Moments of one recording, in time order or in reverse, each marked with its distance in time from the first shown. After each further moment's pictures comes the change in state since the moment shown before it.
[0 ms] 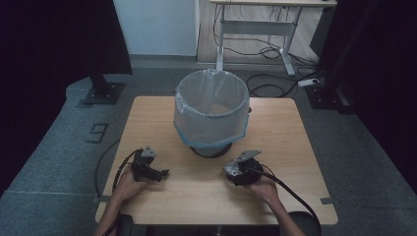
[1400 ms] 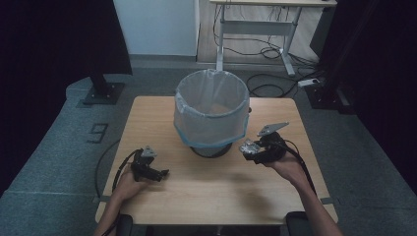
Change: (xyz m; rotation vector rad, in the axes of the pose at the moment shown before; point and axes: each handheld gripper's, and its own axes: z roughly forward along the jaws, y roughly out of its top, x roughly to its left) left arm 0.000 0.000 0.000 0.001 -0.001 -0.002; right arm -0.048 0.051 -0.097 -0.026 0.033 0.045
